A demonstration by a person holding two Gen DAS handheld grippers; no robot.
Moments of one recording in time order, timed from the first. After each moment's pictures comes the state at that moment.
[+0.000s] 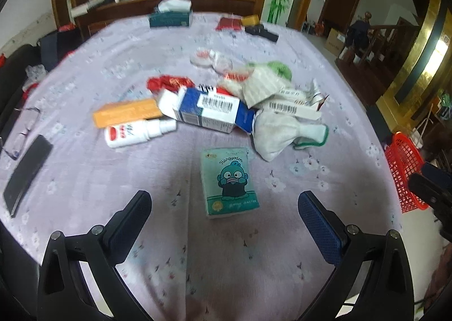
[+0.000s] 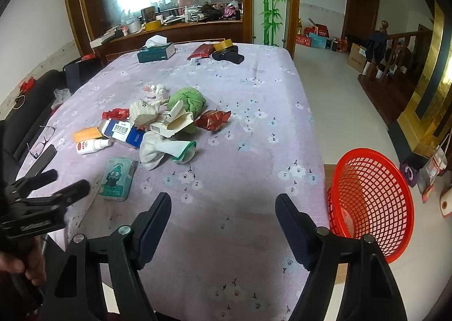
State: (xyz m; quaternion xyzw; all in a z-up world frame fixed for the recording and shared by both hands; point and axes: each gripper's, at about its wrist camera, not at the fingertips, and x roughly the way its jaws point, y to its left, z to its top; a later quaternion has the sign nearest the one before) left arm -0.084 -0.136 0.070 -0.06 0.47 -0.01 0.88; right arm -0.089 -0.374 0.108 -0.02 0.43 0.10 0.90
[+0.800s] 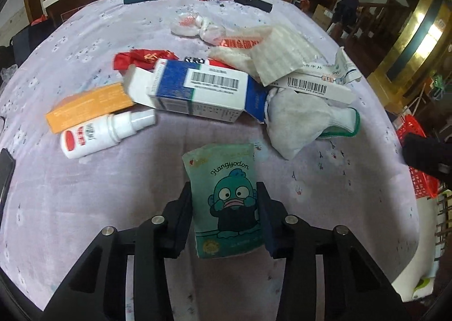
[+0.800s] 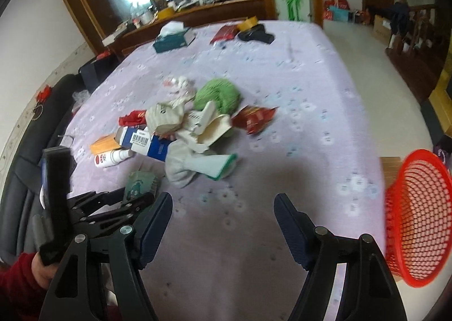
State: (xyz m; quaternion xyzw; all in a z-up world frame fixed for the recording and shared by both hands) left arm -0.043 -0.123 0.028 -0.05 0.51 -0.06 0.86; right arm -0.018 -0.330 0.079 0.05 0.49 0.18 0.85
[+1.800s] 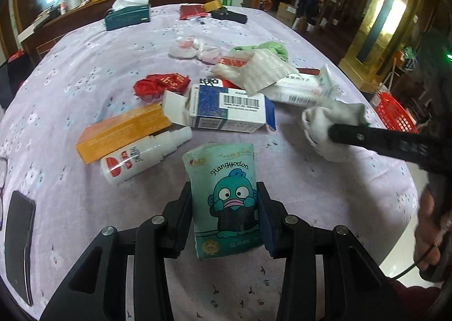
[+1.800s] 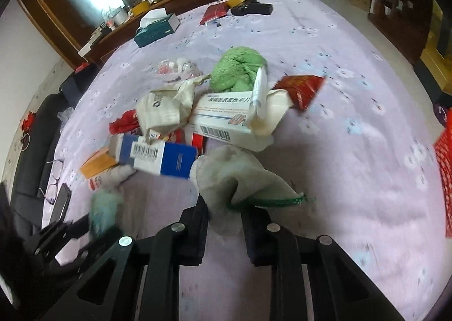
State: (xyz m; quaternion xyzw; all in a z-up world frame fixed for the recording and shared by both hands) left arm -0.057 -0.076 0.049 0.01 0.48 -0.15 0.86; right arm -0.008 -0.271 0.047 0.11 0.51 0.11 0.85
